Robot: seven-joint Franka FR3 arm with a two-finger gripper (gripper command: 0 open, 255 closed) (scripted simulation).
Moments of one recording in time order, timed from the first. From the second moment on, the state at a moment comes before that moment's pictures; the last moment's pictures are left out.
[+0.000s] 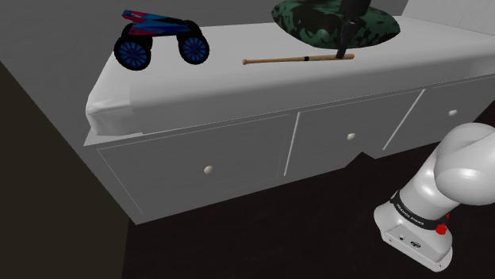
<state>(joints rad) 0.11 -0.45 -0.18 -2.06 -0.10 1.68 -0.69</state>
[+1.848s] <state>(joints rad) 0.18 -0.14 -0.25 -1.83 -0.06 1.70 -1.11</state>
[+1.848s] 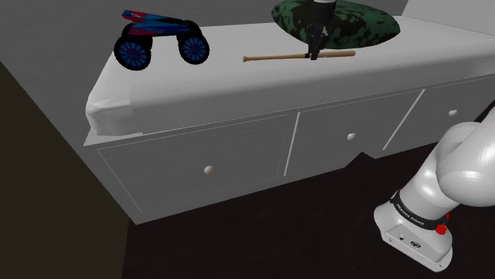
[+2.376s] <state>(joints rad) 0.18 -0.12 -0.25 -1.70 -0.06 1.59 -1.12</state>
